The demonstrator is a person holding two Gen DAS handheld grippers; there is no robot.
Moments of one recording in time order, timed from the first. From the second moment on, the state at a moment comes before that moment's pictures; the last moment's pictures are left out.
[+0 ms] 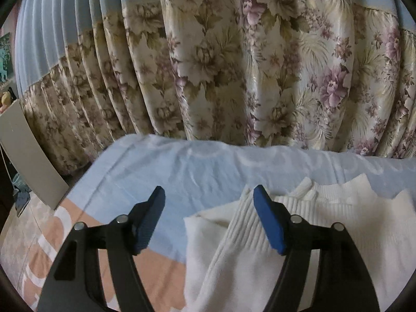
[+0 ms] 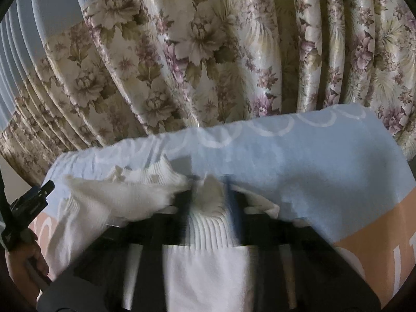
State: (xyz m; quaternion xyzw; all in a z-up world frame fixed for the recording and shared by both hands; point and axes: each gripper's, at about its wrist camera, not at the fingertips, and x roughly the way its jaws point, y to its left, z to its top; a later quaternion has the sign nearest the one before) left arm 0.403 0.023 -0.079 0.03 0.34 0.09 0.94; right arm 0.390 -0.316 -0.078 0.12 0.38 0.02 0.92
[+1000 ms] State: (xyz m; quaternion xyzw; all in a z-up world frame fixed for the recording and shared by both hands) left arm 0.321 0.023 -0.128 0.04 0.39 0.07 0.92; right arm 0.312 -0.329 -0.121 0.07 0.43 0.01 0.90
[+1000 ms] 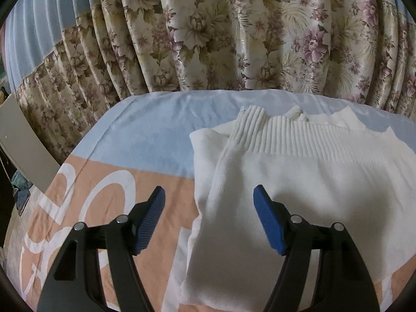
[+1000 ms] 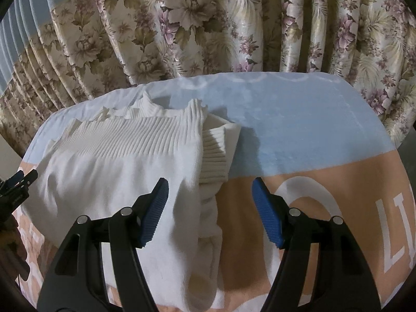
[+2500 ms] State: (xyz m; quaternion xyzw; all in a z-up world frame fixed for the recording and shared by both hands) left arm 0.344 0.022 -0.153 0.05 0.41 0.05 0.91; right arm 0.344 -0.307 -0.145 0.07 0.47 0.04 0.88
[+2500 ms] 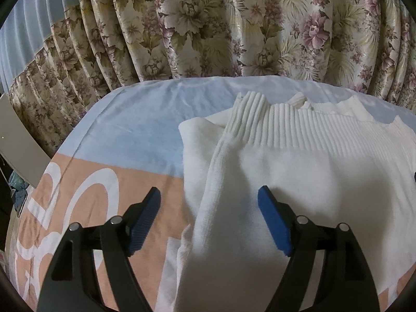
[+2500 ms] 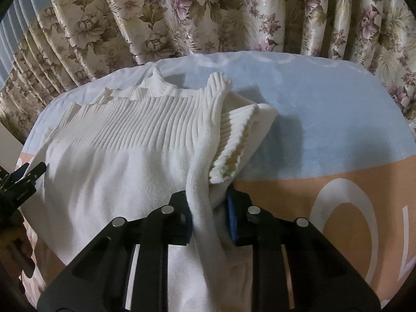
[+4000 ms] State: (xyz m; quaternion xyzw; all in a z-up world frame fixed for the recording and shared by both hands) left arm 0.325 0.109 -0.107 -0.02 0.39 0.07 0.92; right arm 0.353 -0.100 -0.089 0.09 0.46 0.14 0.87
